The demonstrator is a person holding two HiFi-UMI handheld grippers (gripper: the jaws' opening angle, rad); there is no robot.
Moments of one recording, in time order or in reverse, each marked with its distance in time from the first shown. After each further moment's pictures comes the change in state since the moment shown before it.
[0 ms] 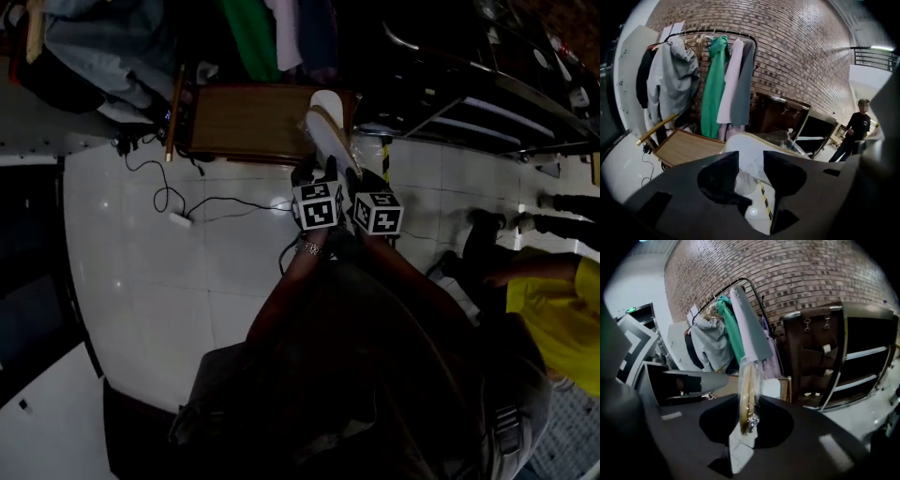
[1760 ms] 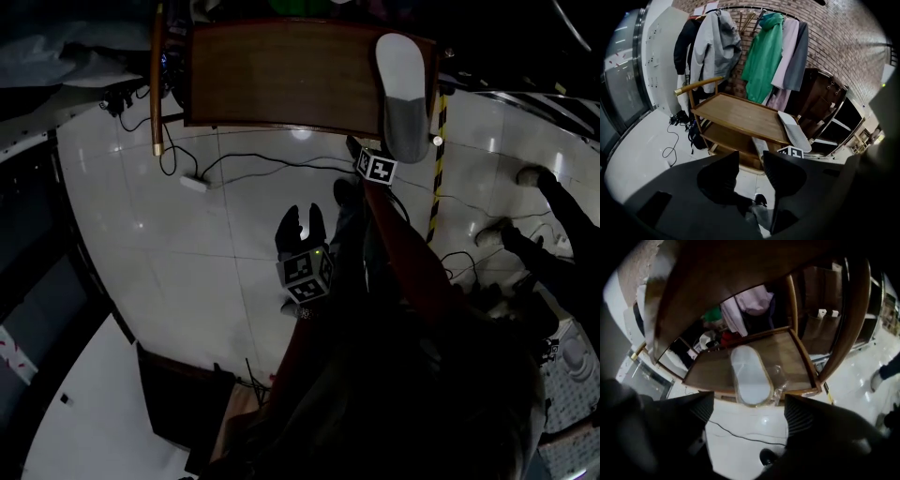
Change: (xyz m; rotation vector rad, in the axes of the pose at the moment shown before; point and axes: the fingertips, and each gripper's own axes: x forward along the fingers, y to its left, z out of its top) left arm -0.003 0.219 -0.209 -0.194 0.150 0.239; right arm 0.364 -0.086 -0.300 0.250 0.240 -0.187
